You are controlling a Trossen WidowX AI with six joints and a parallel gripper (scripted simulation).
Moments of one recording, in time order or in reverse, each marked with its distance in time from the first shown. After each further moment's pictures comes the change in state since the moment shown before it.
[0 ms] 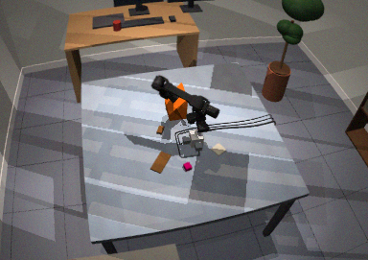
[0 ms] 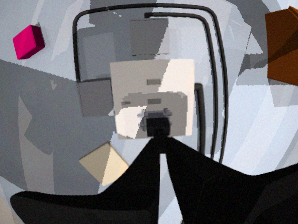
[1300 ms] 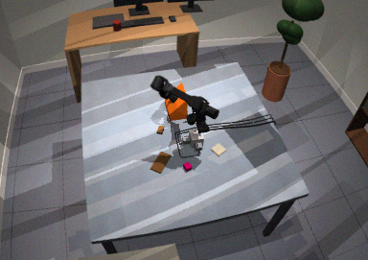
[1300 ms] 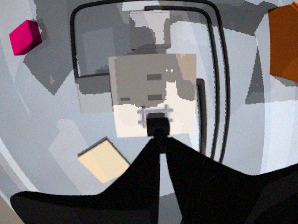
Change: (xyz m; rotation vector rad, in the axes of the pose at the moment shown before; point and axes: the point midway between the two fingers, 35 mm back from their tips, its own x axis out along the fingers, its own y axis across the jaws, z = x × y) arm 0.005 0.000 -0.002 0.001 0.030 0.000
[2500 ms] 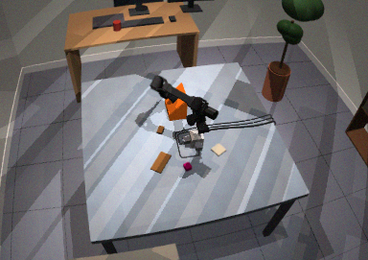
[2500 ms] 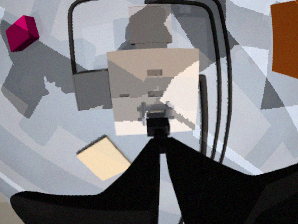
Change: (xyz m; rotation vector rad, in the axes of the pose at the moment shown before) arm 0.004 0.000 -0.002 0.001 0.028 0.000
